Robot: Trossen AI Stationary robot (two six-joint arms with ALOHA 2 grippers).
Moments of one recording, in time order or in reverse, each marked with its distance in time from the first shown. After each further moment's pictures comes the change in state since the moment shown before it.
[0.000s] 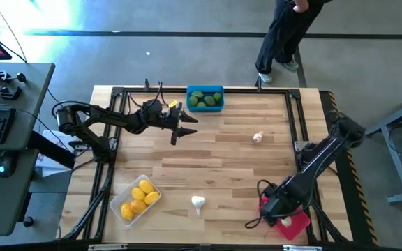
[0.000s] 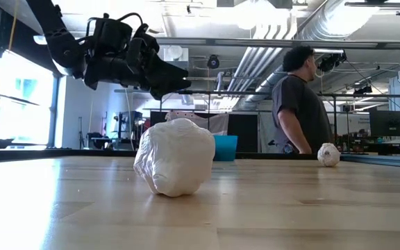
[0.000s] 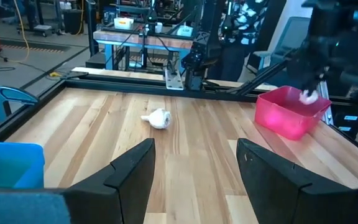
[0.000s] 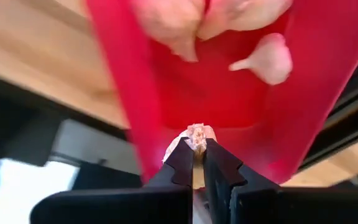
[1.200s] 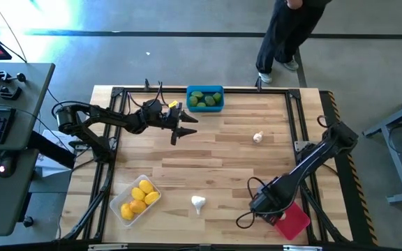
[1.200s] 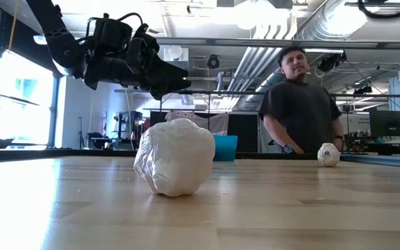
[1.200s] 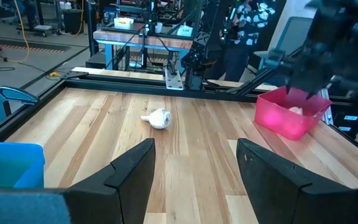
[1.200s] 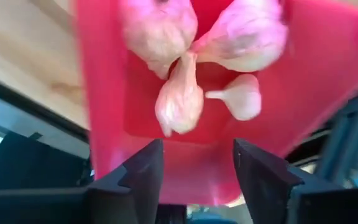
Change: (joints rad) left arm 0.000 0.000 0.000 -0.001 0.000 0.000; right arm -0.089 0.107 0.057 -0.163 -0.043 -0.429
